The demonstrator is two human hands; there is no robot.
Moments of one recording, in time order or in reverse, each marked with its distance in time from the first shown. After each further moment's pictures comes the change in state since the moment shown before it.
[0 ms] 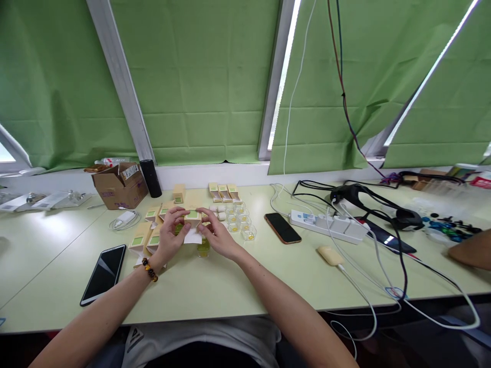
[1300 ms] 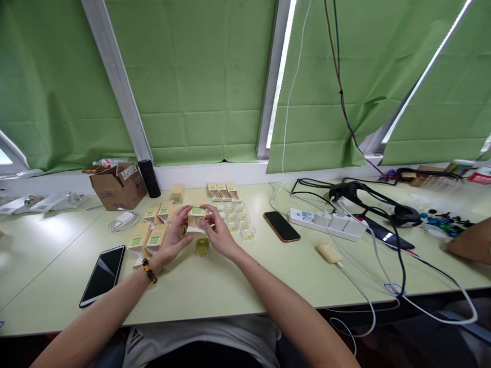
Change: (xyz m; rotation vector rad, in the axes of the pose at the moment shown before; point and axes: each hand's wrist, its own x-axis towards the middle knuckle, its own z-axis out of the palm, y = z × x) left_hand -0.004 0.005 -0.002 -0.135 -0.296 -0.044; right_hand 0.003 0.006 0.004 -0.004 0.184 -0.046
